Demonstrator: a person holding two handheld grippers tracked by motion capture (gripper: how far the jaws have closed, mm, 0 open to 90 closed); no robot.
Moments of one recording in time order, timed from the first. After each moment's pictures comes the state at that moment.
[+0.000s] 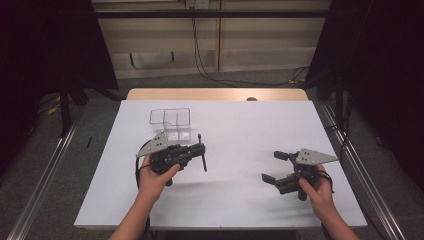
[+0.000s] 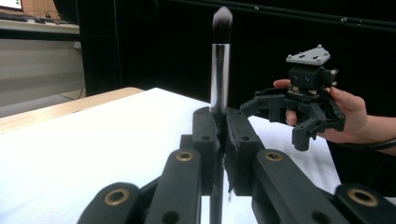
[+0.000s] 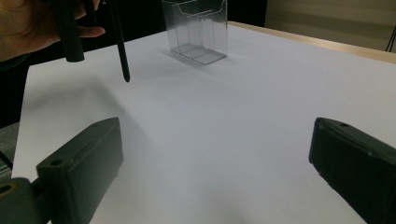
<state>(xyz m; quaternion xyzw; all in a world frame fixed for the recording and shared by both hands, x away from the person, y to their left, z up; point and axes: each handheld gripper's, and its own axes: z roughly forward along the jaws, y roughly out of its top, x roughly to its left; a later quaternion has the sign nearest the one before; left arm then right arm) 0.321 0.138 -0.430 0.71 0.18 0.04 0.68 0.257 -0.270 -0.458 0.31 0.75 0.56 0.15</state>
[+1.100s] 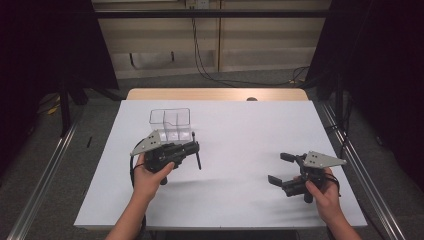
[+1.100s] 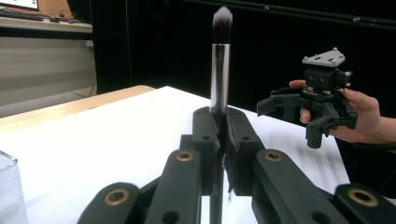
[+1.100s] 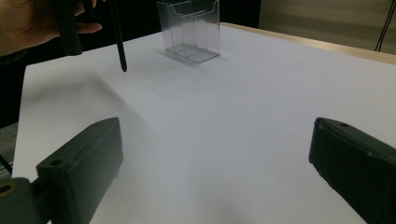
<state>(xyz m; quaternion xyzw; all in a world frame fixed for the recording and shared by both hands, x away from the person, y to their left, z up) 0.325 0.152 -0.428 0.71 0.19 0.05 0.67 0.248 -0.285 -0.460 0.32 0.75 0.57 0.16</state>
